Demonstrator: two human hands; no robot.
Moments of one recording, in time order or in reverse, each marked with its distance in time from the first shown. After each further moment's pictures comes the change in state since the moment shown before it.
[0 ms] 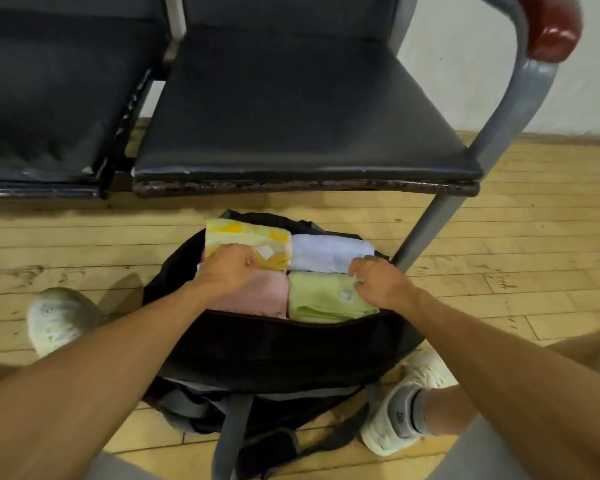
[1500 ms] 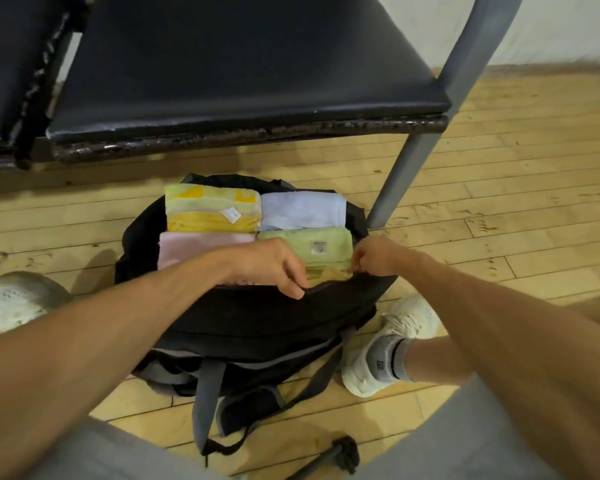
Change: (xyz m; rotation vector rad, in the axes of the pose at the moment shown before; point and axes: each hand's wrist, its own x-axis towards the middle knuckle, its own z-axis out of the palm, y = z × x) left_hand -0.042 0.099 0.027 -0.229 -0.743 0.342; right_hand -0.018 0.050 0.018 0.146 -0.226 0.084
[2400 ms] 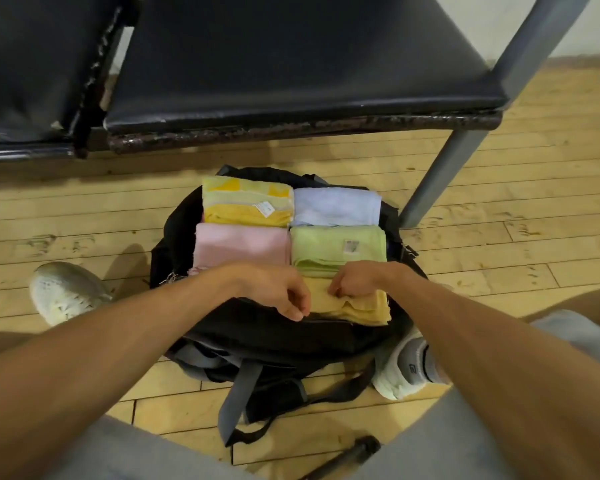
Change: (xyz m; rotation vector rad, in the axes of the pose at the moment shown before) left_hand -0.021 -0.041 0.011 0.141 -0.176 -0.126; right_hand 0.031 -0.065 0.050 -0.099 -0.349 -0.023
